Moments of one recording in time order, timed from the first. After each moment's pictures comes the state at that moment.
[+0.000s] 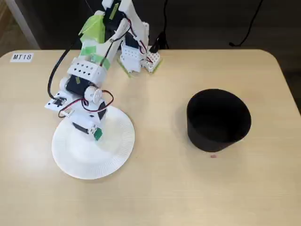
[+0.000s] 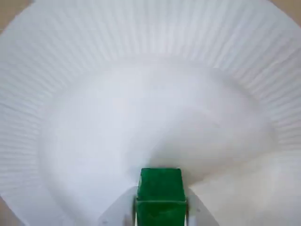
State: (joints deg) arm 25.7 58.7 76.8 67.1 4.0
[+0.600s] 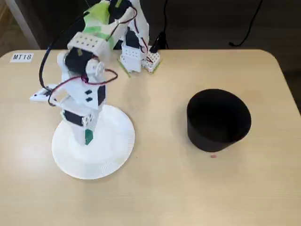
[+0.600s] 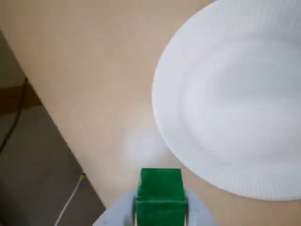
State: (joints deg) arm 23.4 76.8 68.3 67.9 4.0
